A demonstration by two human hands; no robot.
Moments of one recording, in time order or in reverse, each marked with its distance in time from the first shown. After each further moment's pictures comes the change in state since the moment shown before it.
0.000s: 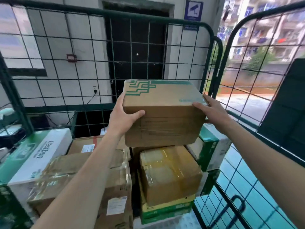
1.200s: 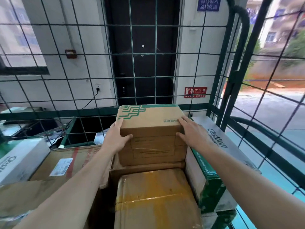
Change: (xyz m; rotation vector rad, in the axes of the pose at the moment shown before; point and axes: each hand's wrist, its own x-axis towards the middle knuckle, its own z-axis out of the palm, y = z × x) left_hand 0.151 -0.139 0.151 0.555 -0.045 -0.186; right_hand 0.217 0.179 0.058 -0.891 -0.210 -0.338
